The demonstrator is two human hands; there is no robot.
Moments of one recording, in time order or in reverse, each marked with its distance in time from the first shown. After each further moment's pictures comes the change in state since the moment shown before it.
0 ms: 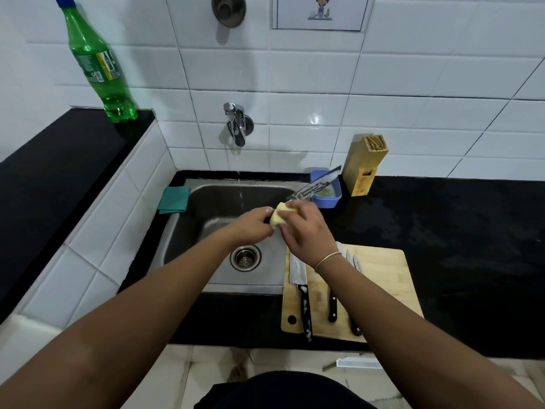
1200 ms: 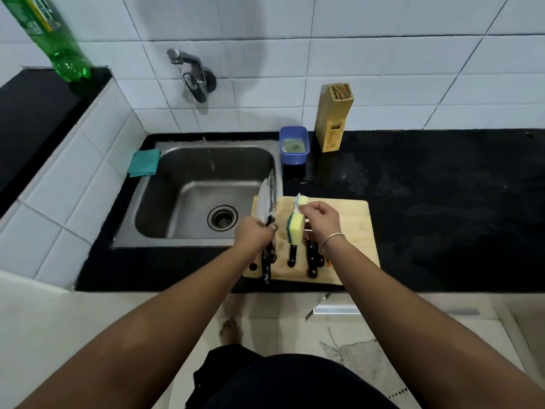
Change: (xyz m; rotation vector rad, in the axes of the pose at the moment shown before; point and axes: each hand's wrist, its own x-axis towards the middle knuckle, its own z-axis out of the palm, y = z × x) left_hand -0.018 0.006 0.172 -0.157 0.325 -0.510; right_hand -0.107 0.039 -0.055 0.928 0.040 1.448
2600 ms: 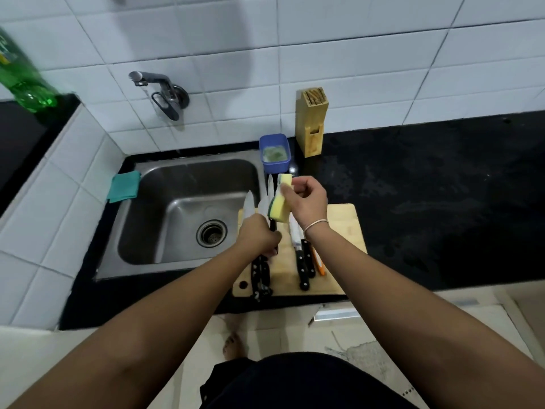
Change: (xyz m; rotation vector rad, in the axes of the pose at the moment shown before) left_hand 0.020 0.046 0.016 0.281 -0.192 0.176; right_hand 0.026 -0.044 0.009 -0.085 0.125 -0.453
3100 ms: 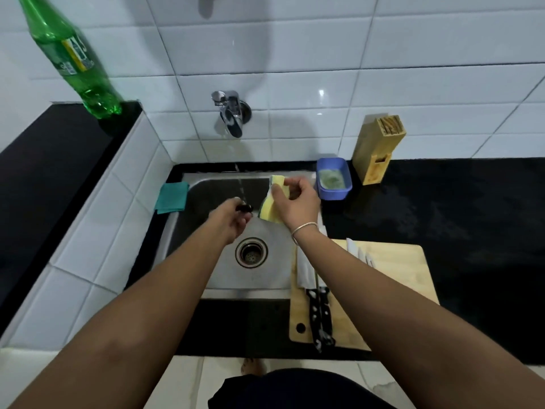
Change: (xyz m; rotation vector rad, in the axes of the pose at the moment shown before) left_hand 0.085 -0.088 -0.182 -1.236 0.136 -0.446; right_hand 0.032 -0.029 0.181 -0.083 -0.057 -0.104
